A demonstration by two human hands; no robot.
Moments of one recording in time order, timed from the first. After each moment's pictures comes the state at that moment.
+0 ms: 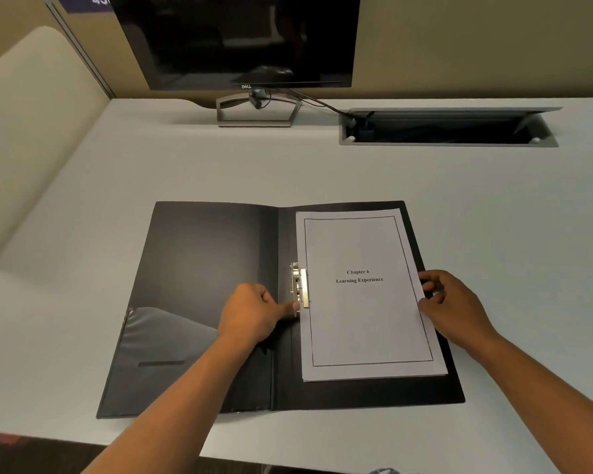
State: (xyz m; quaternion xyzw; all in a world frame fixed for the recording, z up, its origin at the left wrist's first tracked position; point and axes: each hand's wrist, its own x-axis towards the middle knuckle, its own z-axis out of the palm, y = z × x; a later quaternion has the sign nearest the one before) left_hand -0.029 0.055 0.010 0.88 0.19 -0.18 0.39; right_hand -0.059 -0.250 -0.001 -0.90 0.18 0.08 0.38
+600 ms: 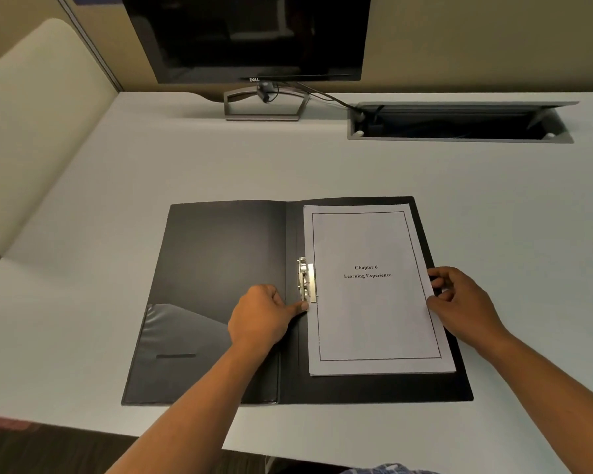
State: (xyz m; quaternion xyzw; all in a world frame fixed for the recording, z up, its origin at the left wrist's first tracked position) left_hand -0.041 0.049 0.000 0.92 0.19 -0.15 0.31; right_hand -0.060 -0.250 0.001 -0.91 0.17 0.08 0.38
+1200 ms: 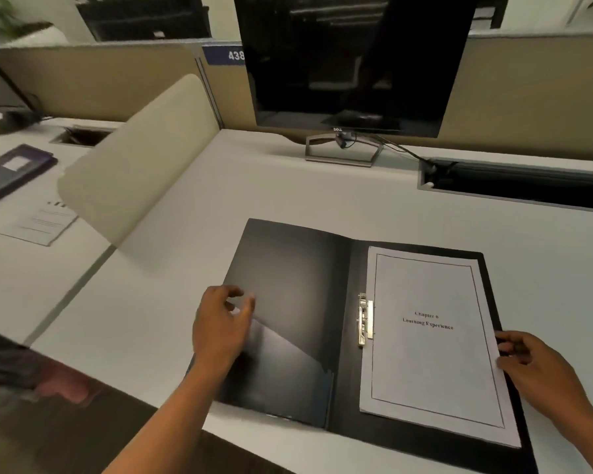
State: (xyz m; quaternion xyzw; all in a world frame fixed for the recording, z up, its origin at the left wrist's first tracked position) left_hand -0.067 0.180 0.041 0.90 0.23 0.14 0.33; right_hand -0.060 -0.249 0.014 -0.90 0.20 0.10 0.38
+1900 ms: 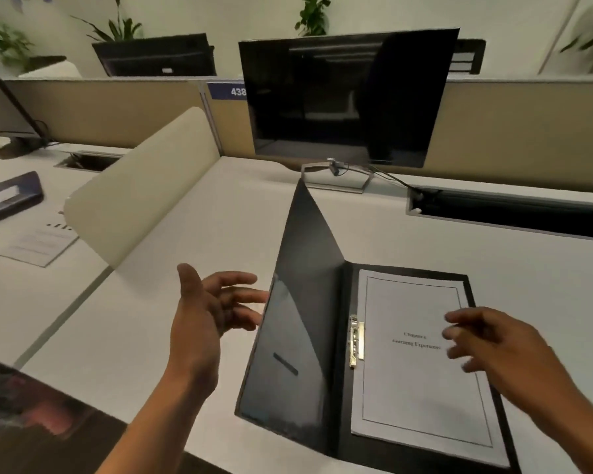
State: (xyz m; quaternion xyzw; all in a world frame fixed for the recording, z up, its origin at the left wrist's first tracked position) left_hand -0.090 0.137 0.163 0.67 0.12 0.09 0.73; right_hand -0.072 -0.187 0.145 -0.84 0.07 0.08 0.53
